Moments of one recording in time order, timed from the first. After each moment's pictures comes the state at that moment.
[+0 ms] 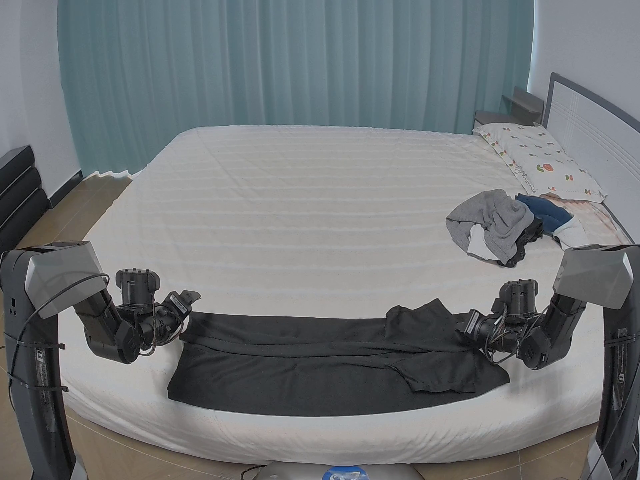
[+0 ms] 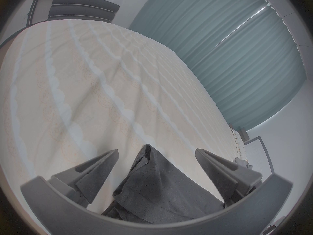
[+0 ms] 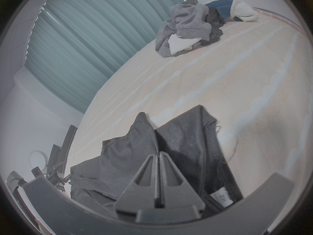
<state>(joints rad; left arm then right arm) -0.01 2.38 -0.84 -0.96 -0.07 -0.85 0.11 2.41 -0.74 -1.05 0.17 0.63</state>
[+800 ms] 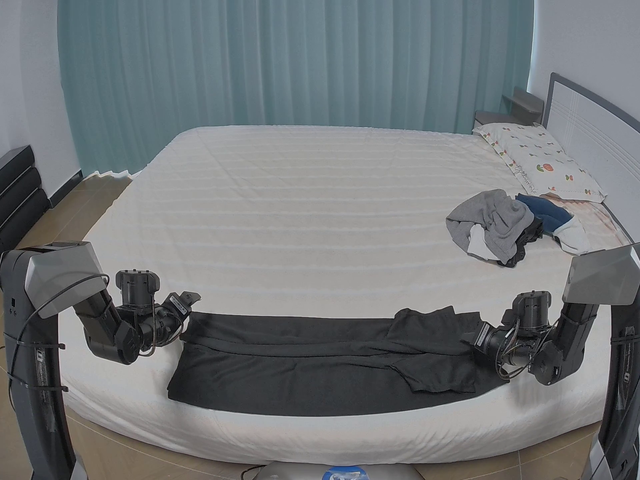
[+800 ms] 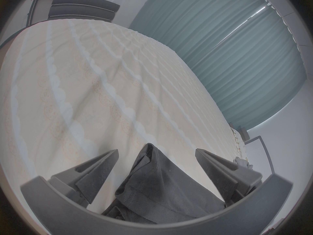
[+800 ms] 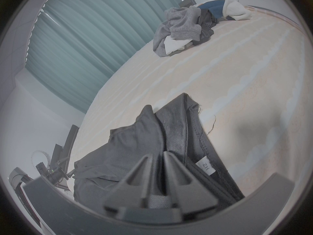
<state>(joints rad) -0.01 2.37 -0.83 -0.96 -0.07 -0.85 0.09 2.36 -0.56 -1.20 0.20 0.65</state>
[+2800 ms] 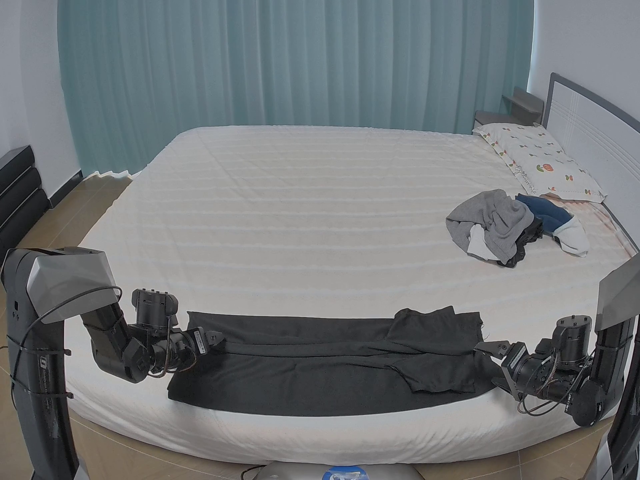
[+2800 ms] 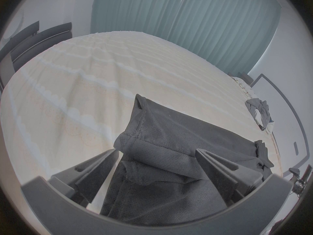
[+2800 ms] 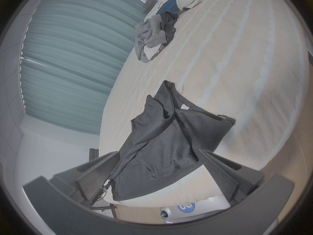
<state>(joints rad) -0.11 2.36 -0.71 -0.91 -0.05 -0.42 0.13 2.17 -0.04 -1.55 0.21 1.02</state>
